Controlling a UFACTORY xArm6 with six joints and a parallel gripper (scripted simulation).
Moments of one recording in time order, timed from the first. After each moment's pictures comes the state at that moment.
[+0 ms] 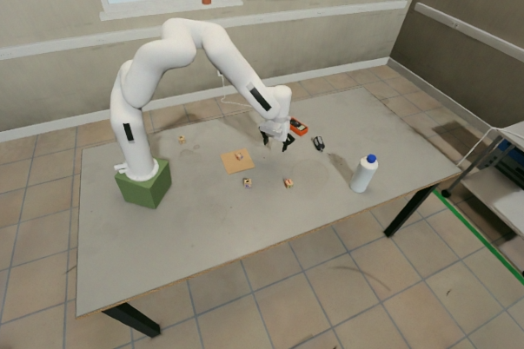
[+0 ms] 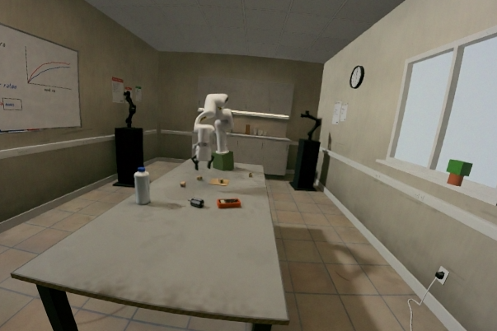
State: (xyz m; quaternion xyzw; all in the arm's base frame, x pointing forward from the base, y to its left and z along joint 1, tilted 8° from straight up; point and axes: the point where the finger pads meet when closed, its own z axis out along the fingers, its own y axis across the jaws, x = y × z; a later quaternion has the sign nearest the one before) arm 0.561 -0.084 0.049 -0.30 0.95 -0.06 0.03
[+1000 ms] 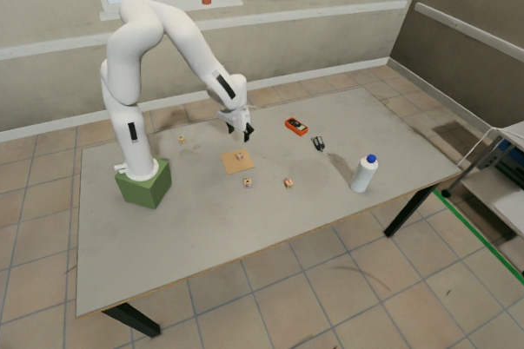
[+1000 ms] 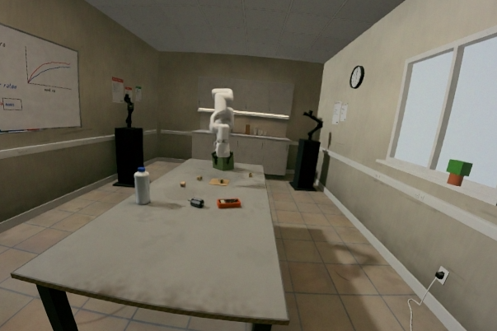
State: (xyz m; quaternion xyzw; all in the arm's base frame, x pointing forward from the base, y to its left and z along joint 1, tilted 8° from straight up) arm 0.435 0.035 0.037 -0.23 0.97 -0.06 0.04
